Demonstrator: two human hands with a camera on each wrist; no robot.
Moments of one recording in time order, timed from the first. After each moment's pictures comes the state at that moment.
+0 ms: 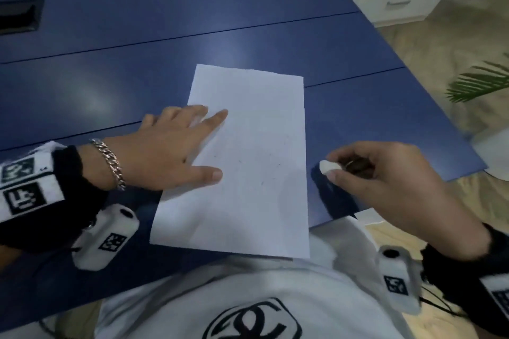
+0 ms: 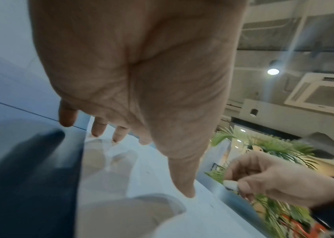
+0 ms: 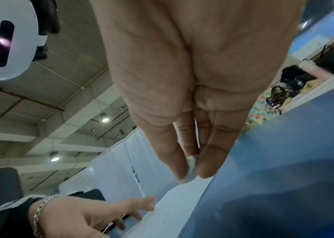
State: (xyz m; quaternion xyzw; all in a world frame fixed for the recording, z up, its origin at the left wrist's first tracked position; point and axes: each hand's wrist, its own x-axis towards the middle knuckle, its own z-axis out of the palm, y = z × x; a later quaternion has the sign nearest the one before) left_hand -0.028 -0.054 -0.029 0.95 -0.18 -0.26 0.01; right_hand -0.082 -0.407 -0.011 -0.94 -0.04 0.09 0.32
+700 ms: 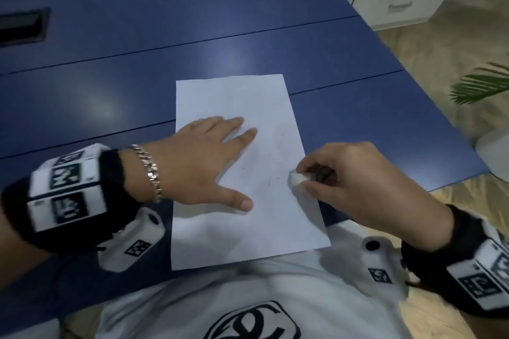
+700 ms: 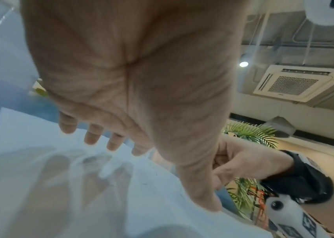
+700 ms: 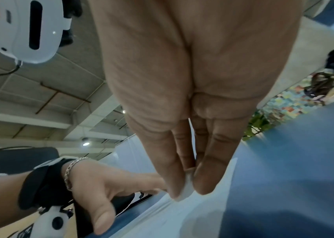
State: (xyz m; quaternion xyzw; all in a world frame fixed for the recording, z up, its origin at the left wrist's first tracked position) left_hand -0.033 -0.102 -0.016 0.93 -0.25 -0.27 -0.05; right_hand -0.069 -0.381 -0.009 -0.95 -0.17 0.14 0.24
